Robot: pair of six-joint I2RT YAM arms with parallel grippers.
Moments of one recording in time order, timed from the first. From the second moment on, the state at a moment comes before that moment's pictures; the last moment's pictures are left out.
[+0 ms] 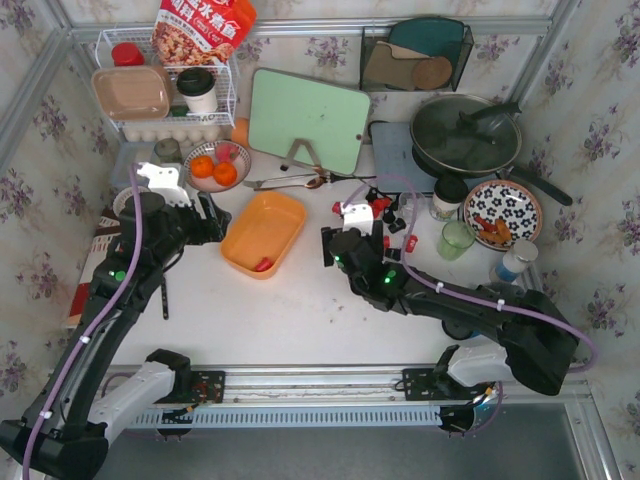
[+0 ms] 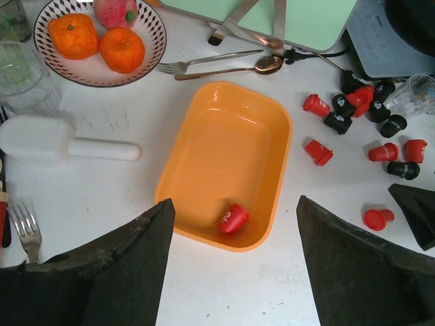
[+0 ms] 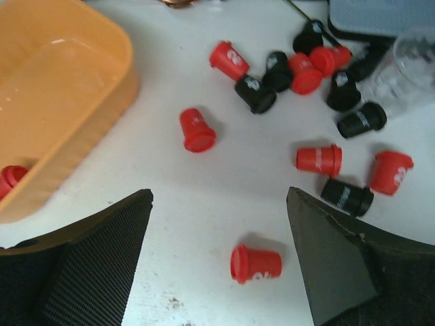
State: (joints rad) left arm -0.32 0.87 1.01 -0.48 0.03 -0.26; right arm 0.94 1.32 0.79 0.02 0.72 0.36
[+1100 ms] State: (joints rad) left arm -0.31 0.90 1.00 -0.47 0.05 -0.29; right arm 0.76 1.34 0.56 -0.05 0.43 0.61
